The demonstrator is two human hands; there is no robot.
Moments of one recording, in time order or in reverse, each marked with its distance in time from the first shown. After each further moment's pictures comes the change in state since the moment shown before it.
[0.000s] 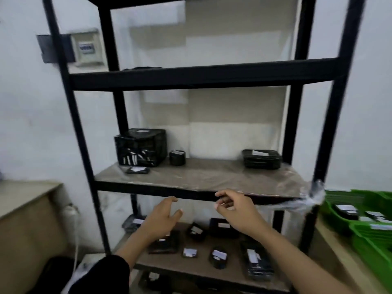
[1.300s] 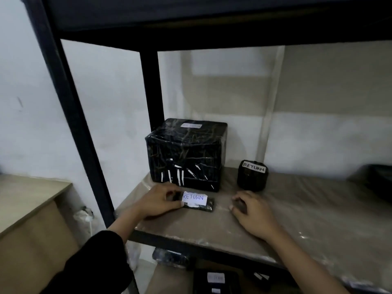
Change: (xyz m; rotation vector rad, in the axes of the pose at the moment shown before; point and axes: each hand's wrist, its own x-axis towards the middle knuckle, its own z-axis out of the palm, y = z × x) left_hand 0.311 -0.269 -0.126 0.035 -0.206 0.081; right_hand 0.343 0.046 0.229 -0.382 0.000 -0.001
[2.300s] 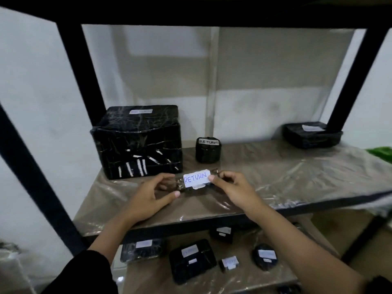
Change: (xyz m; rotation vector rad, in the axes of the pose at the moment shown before) left_hand 0.000 0.017 0.038 -0.355 -0.026 0.359; right_hand -0.059 -0.047 -0.025 0.759 0.251 0.420
